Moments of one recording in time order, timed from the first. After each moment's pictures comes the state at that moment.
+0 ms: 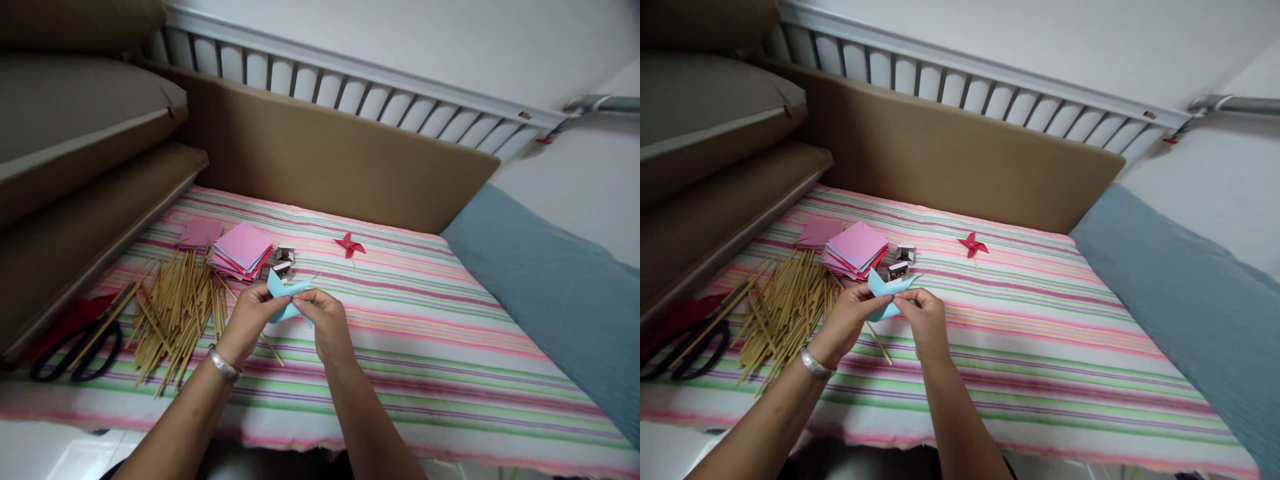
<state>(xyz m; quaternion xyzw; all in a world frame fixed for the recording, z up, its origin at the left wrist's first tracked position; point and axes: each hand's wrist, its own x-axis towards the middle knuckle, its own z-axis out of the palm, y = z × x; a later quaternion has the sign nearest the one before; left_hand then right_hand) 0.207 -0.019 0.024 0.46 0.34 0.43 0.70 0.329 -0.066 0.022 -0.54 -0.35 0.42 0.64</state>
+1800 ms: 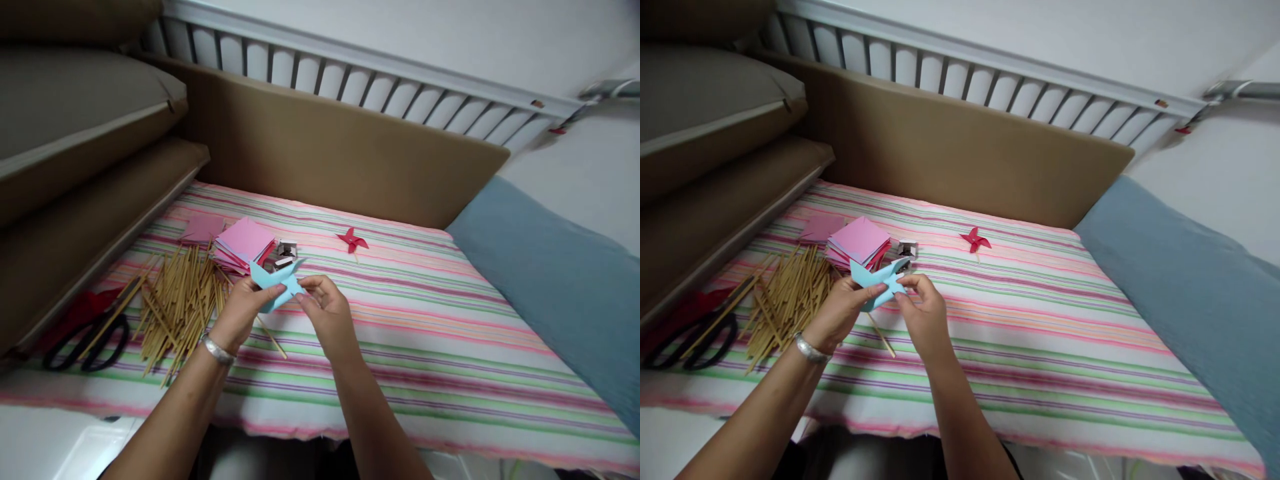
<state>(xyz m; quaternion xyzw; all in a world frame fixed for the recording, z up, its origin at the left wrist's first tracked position) 0.196 -0.011 0.023 0.43 0.35 0.45 0.70 0.328 -0.073 0.035 -0.54 -0.47 0.34 0.60</state>
